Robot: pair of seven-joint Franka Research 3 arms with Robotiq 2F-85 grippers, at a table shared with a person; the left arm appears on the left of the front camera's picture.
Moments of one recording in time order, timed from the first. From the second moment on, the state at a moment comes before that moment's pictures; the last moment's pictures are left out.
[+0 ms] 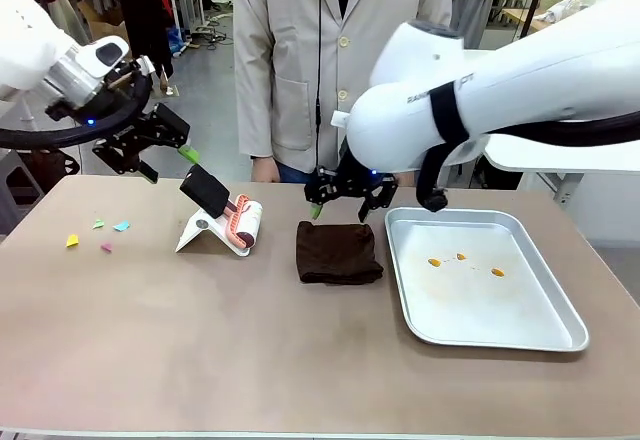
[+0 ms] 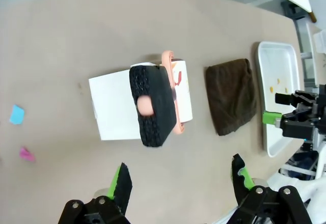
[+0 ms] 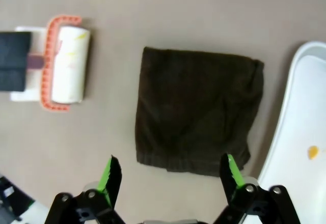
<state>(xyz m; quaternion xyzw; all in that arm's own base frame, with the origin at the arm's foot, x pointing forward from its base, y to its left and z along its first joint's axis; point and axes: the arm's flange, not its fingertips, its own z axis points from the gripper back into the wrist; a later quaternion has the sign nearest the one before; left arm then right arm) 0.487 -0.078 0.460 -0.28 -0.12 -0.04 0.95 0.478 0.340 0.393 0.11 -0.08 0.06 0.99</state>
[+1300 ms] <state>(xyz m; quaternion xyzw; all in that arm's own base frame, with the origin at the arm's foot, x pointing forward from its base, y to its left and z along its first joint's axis) 0.529 -0.093 0.407 -0.29 -0.03 0.01 0.96 0.535 0.344 0.330 0.02 0.00 -0.03 1.00</state>
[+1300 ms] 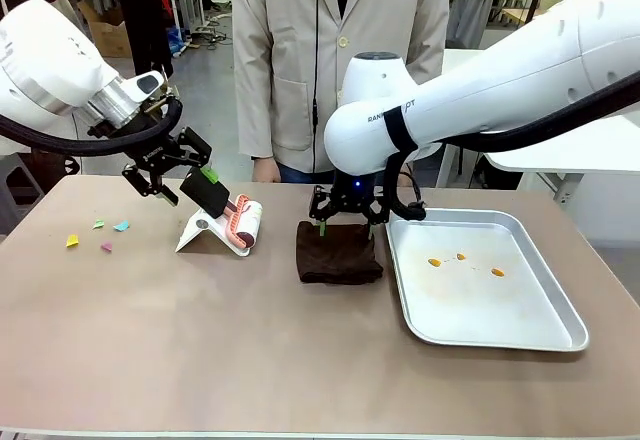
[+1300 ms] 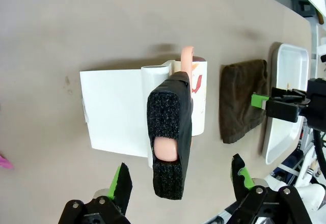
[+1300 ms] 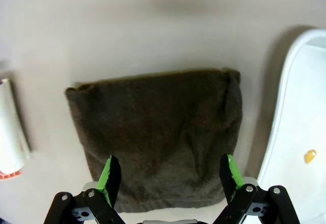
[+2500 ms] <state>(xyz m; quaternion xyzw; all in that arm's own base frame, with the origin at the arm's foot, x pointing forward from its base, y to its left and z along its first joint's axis) 0.540 -0.093 0.397 -0.29 -0.03 0.02 0.96 0.536 0.330 0.309 -0.03 0.02 -0.05 1.00</state>
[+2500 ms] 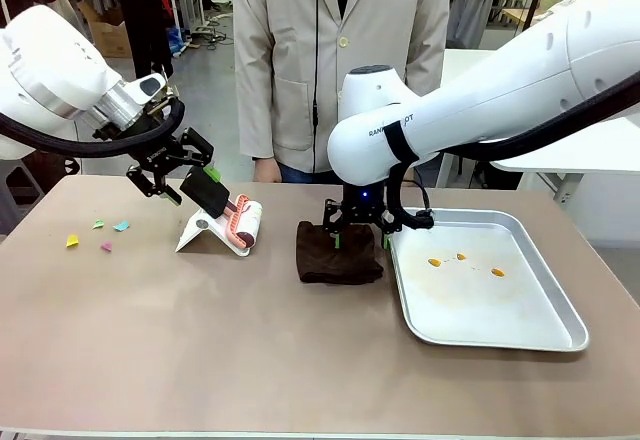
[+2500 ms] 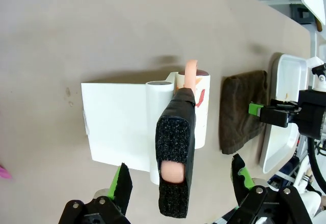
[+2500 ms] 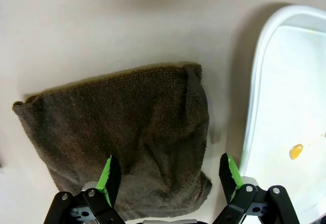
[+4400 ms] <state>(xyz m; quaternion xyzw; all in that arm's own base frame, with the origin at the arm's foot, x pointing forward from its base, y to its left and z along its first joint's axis) 0.545 -0.094 0.405 -0.32 -0.07 0.04 0.94 0.542 0.333 0.310 0.02 0.06 -0.02 1.00</state>
